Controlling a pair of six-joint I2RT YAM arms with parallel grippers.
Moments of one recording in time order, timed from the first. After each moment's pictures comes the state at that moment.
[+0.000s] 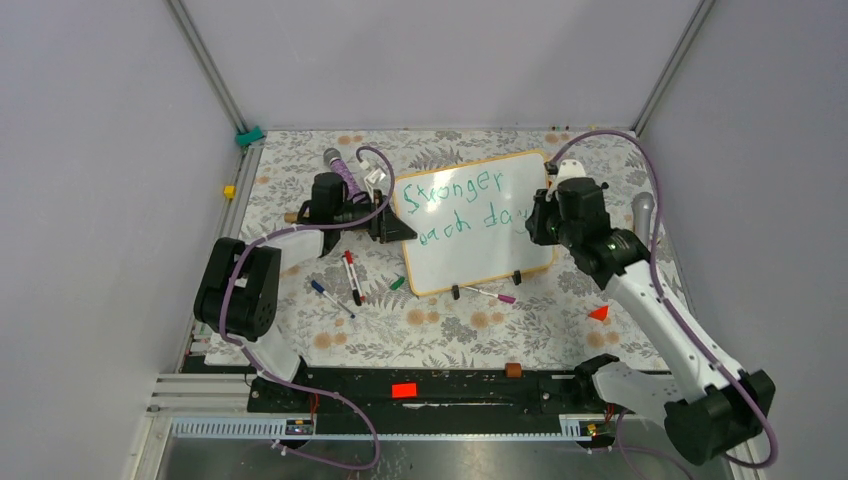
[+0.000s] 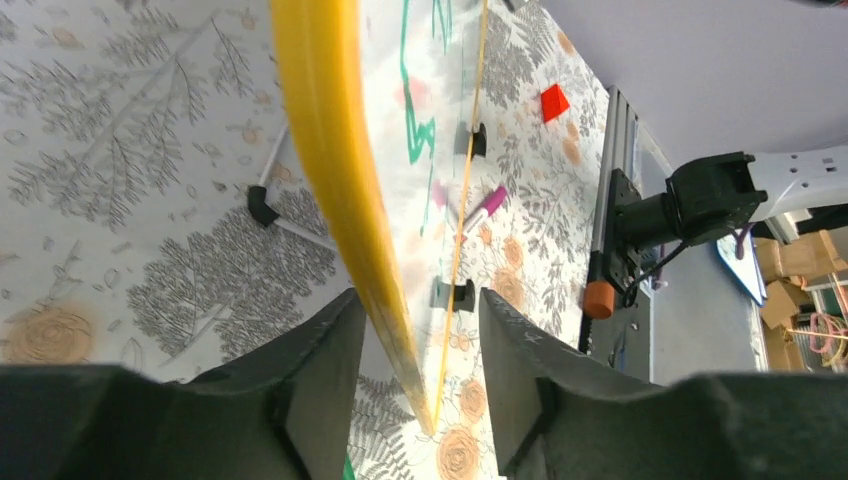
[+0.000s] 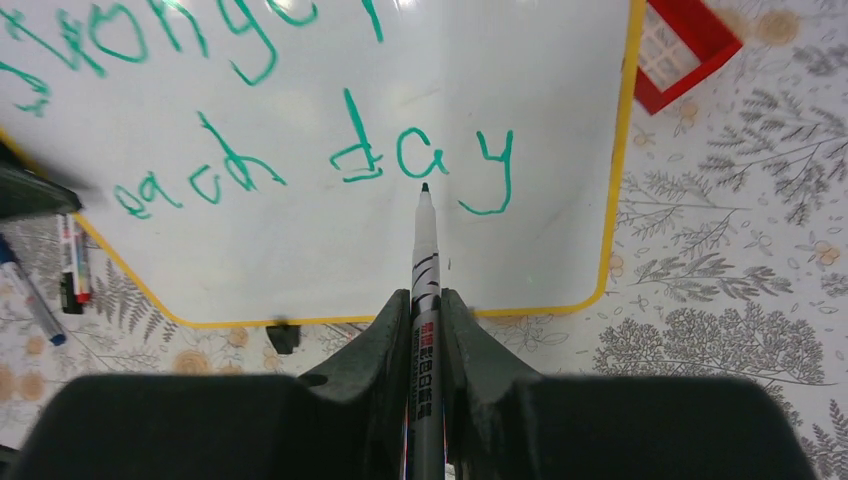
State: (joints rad) left arm -0.23 1.68 0.87 0.39 1.07 -0.31; right arm 0.40 1.11 1.00 -0.55 0.08 0.27
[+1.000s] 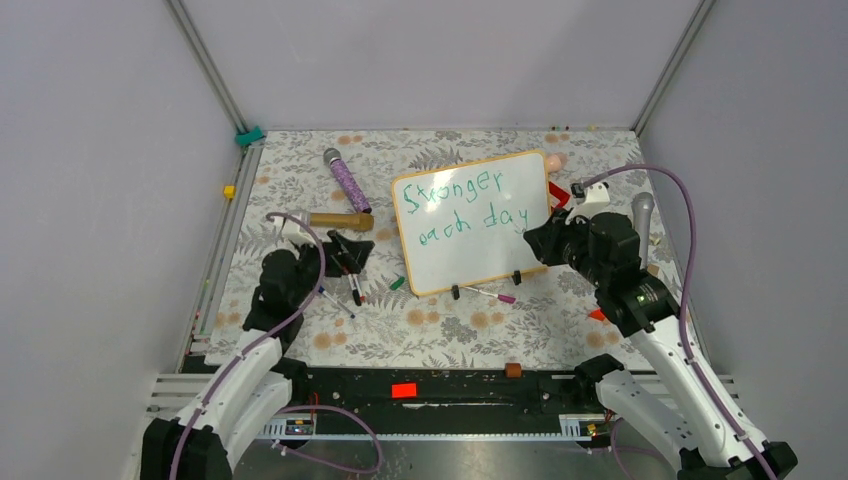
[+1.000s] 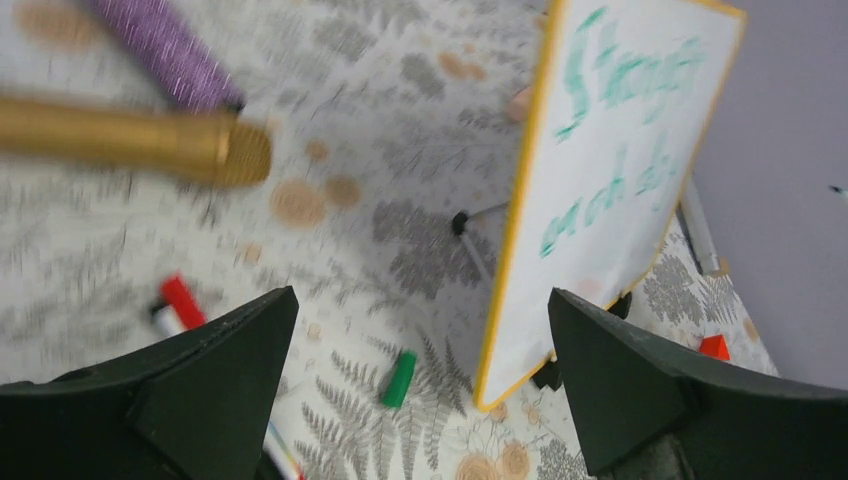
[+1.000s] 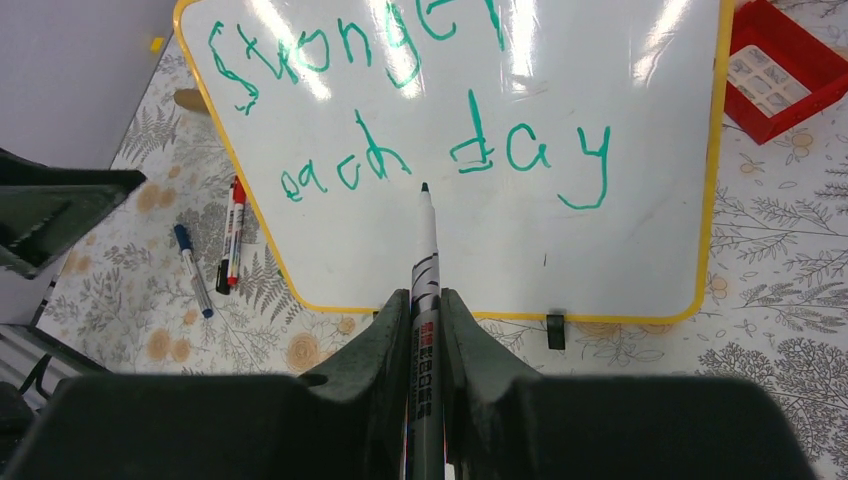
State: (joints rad) left arm -0.23 0.76 0.35 0.25 0.28 -0.49; right arm 0.40 0.75 0.84 -0.45 -0.06 0.37
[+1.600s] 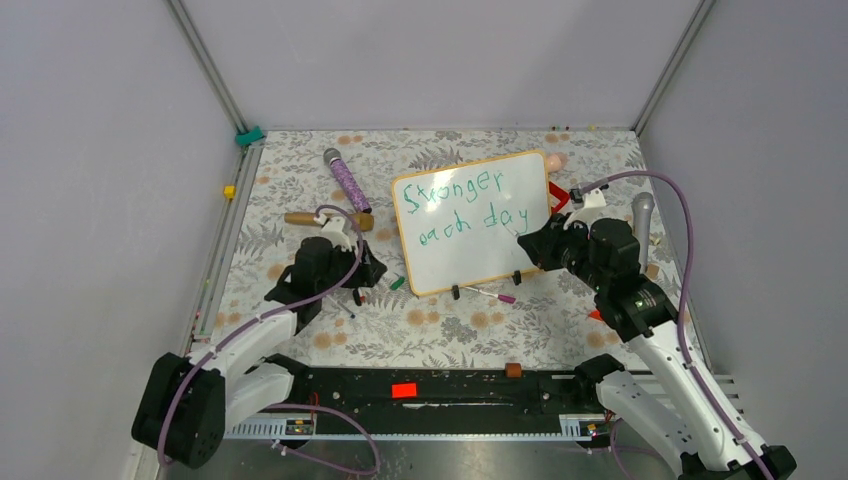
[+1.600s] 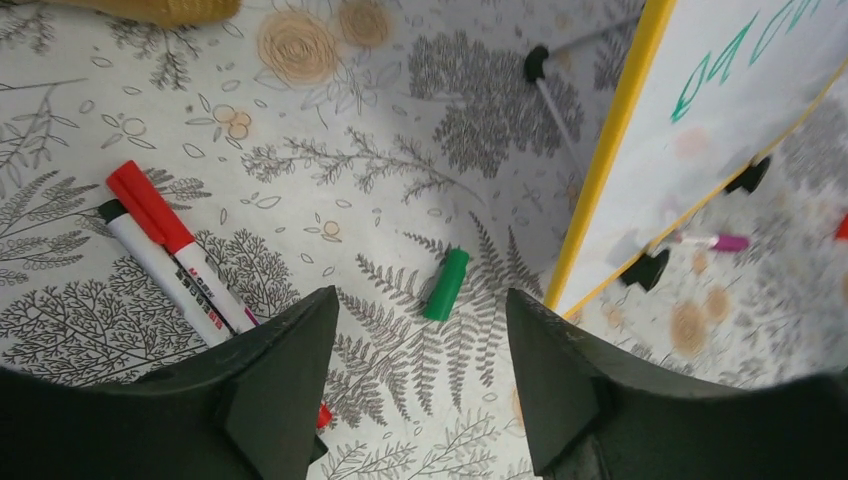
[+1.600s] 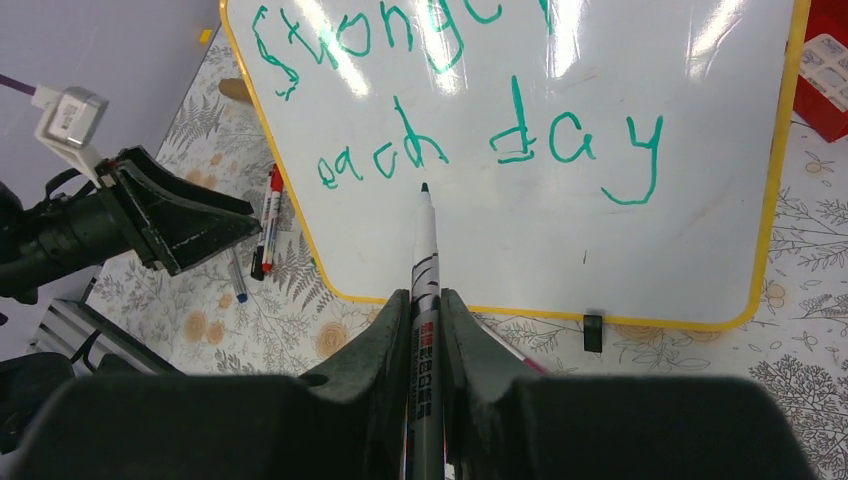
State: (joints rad) left arm -0.36 0.99 0.37 0.13 0.17 -0.45; right arm 0.40 0.72 0.78 -0.40 -0.15 0.41
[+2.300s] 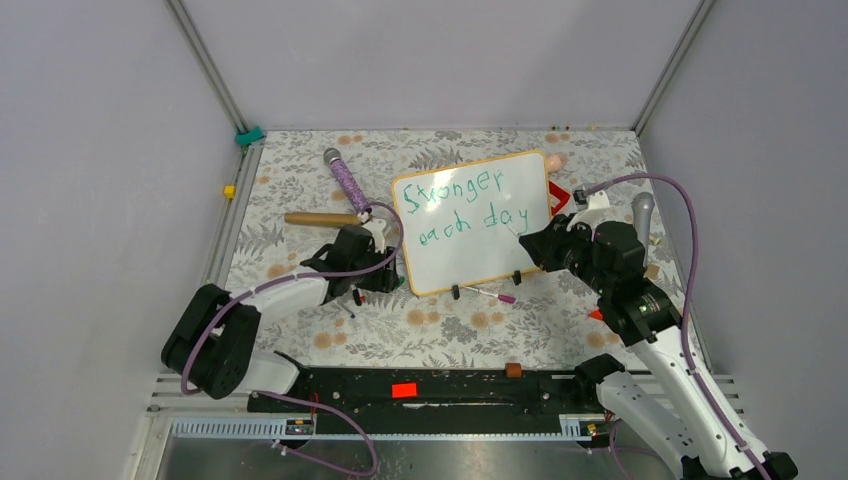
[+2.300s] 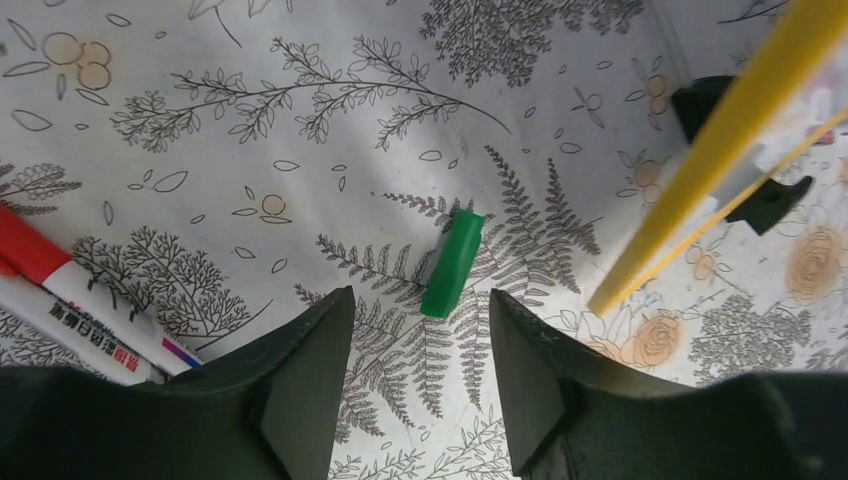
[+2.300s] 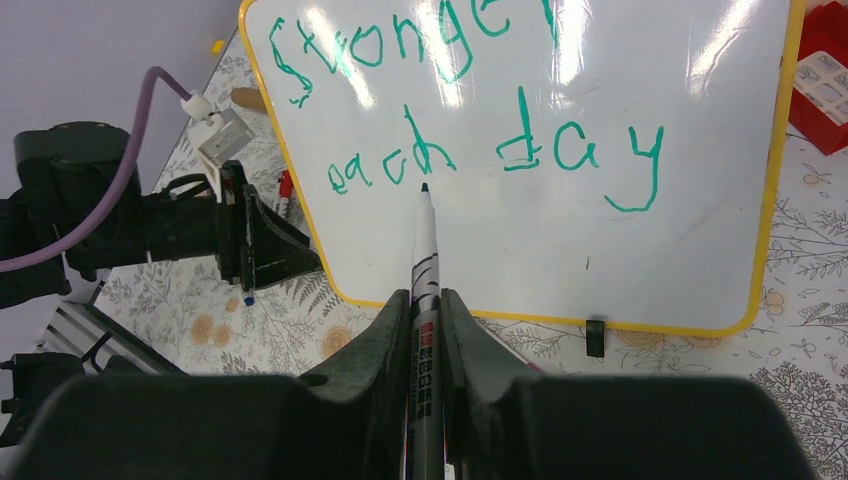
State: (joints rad) left arm -0.51 1.35 0.58 -0.05 0.14 -0.31; right arm 0.40 0.69 0.78 -0.40 -0.15 0.40
